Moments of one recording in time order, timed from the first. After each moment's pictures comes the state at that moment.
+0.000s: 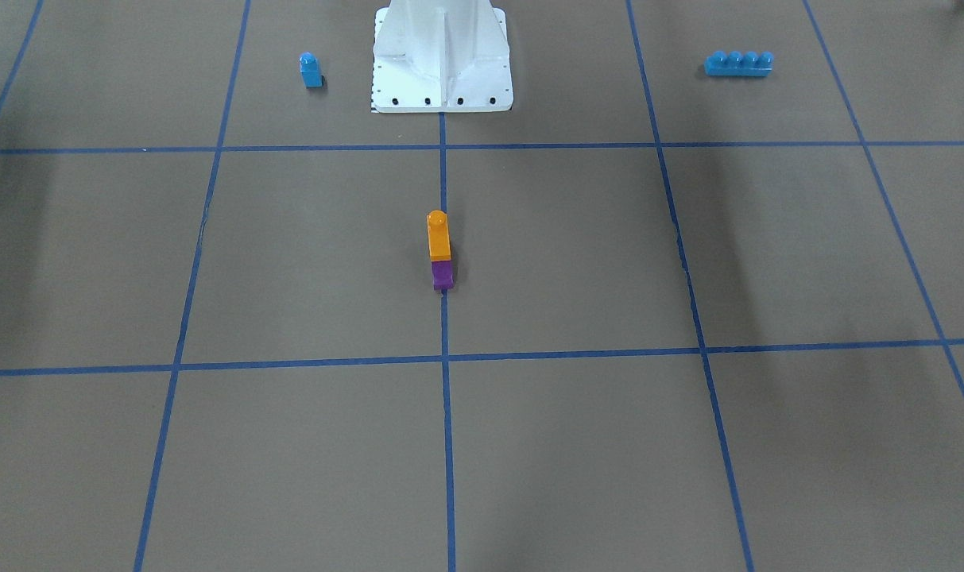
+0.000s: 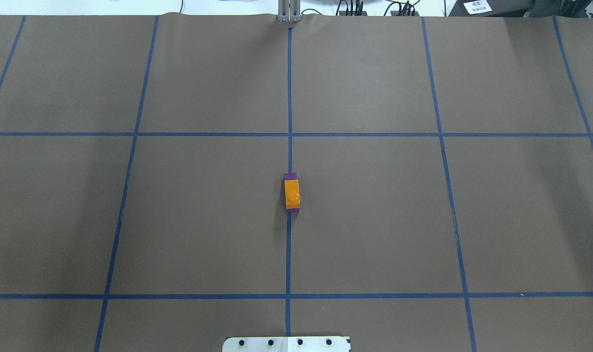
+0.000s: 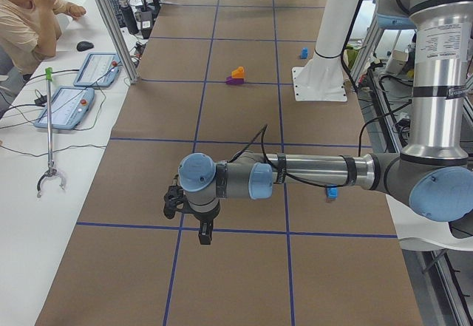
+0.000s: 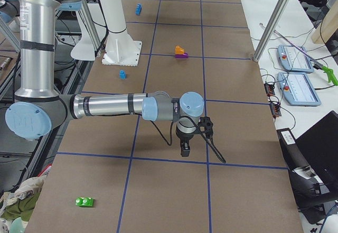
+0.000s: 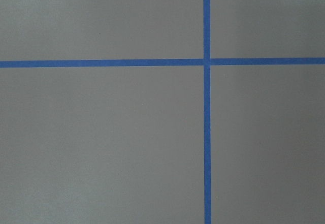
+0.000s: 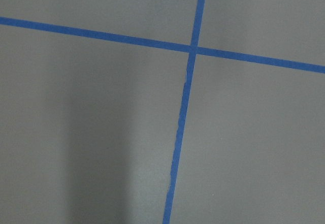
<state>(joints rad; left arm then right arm) -1.60 -1.52 -1.63 -1.55 -2.36 0.04 1.50 -1.65 1.75 -1.66 2.31 -0.08</state>
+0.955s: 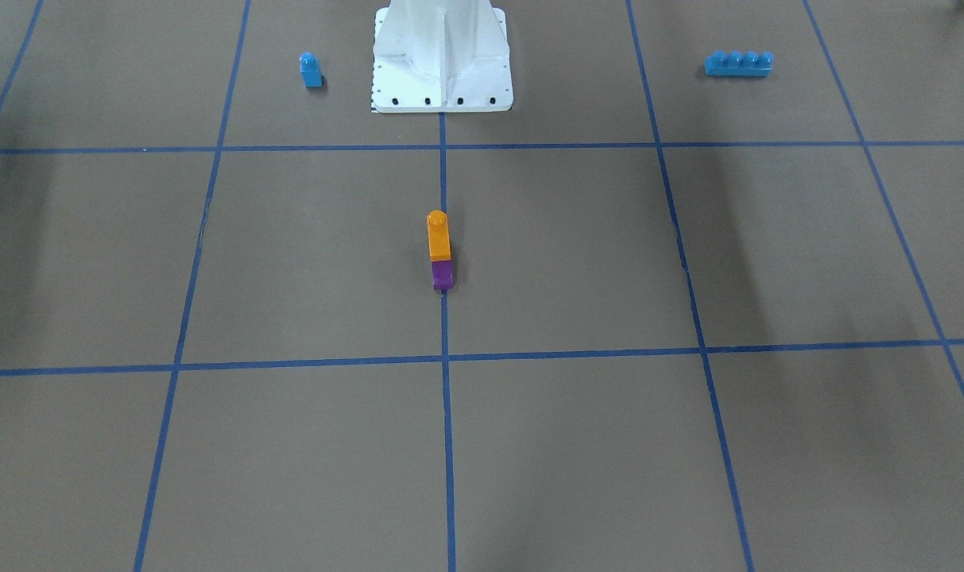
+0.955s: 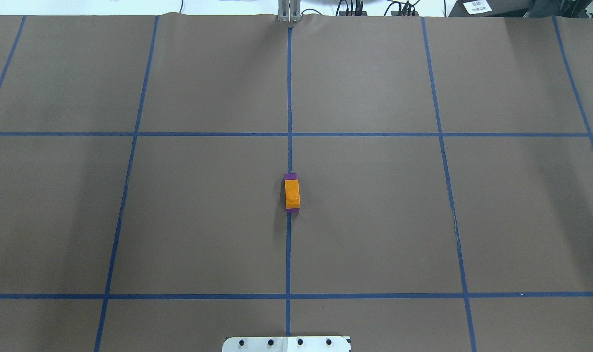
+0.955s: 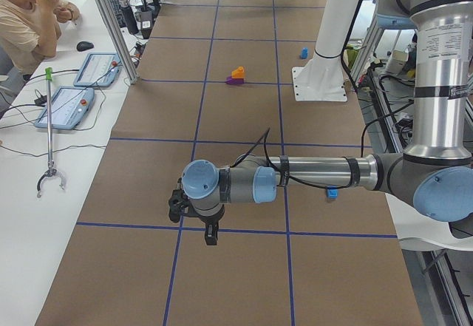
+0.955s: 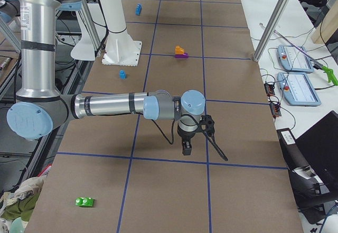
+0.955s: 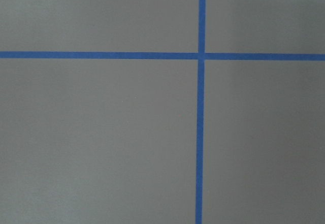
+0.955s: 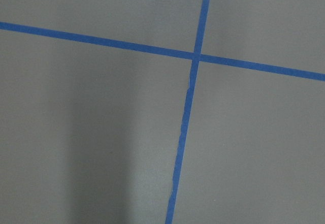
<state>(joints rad) -1.60 -1.51 -1.61 -1.54 -2.40 0.04 1.50 -1.64 1.75 -1.66 2.31 -0.08</state>
